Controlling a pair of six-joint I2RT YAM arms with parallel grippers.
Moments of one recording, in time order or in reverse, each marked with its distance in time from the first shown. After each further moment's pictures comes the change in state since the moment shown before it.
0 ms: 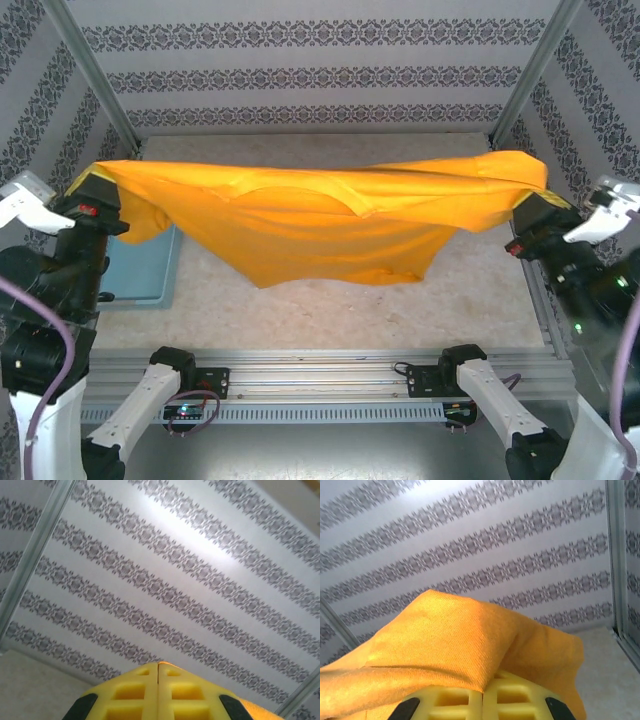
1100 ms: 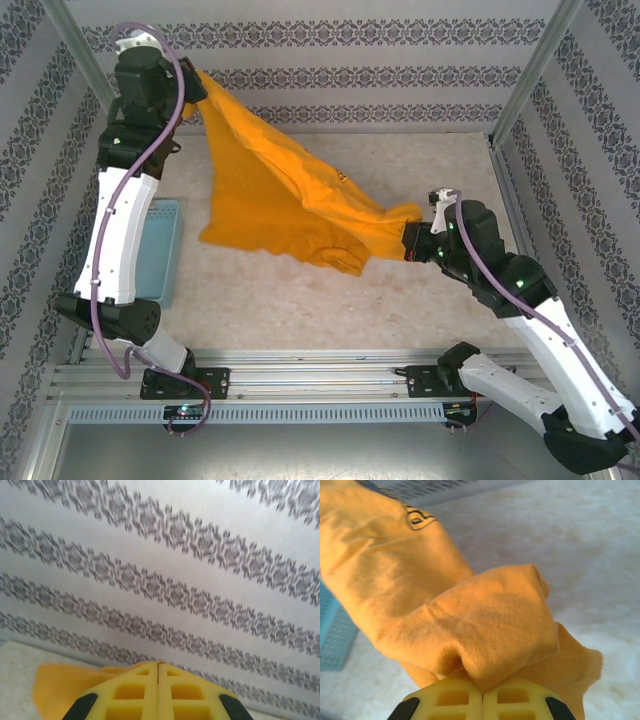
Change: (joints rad) left arm 0.029 0.925 0.644 -0.044 0.009 0.129; right arm 0.467 0.095 -0.620 0.140 0.058 0.181
